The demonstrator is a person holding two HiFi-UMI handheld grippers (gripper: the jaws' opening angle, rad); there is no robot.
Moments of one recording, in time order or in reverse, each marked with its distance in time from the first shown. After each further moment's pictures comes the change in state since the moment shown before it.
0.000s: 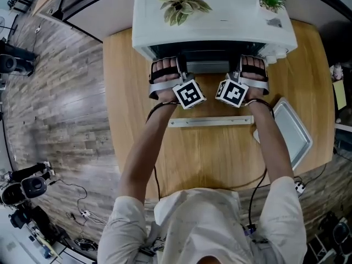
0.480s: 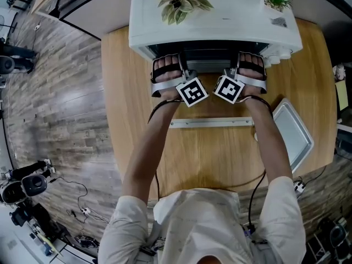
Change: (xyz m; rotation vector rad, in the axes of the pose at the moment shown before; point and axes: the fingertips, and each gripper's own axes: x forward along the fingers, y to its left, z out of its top) left arm 0.012 0.005 -0.004 0.052 0.074 0.095; right arm 0.019 0.005 -0.004 -0.042 0.082 -0.065
